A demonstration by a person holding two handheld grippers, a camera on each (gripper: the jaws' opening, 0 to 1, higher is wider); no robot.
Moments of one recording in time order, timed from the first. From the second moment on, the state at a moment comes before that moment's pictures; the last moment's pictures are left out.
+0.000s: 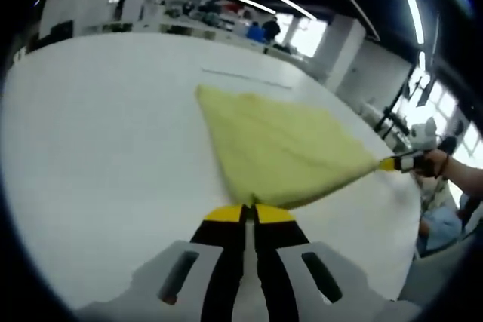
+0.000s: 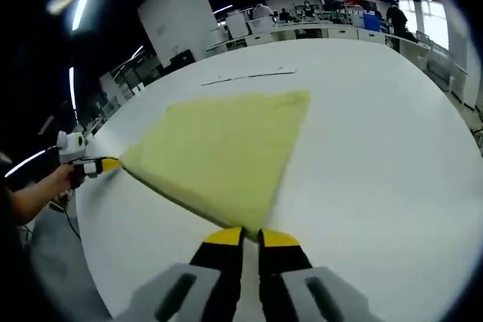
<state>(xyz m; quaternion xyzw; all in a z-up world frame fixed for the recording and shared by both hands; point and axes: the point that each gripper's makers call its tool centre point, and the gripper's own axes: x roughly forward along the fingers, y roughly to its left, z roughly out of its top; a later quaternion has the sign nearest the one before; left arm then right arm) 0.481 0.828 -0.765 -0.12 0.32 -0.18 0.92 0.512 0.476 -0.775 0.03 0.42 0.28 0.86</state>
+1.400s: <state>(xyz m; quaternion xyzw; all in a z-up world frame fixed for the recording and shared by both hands) 0.443 0.825 -0.759 -0.04 0.35 -0.24 0.91 0.477 0.462 -0.773 0.05 0.43 0.28 0.85</state>
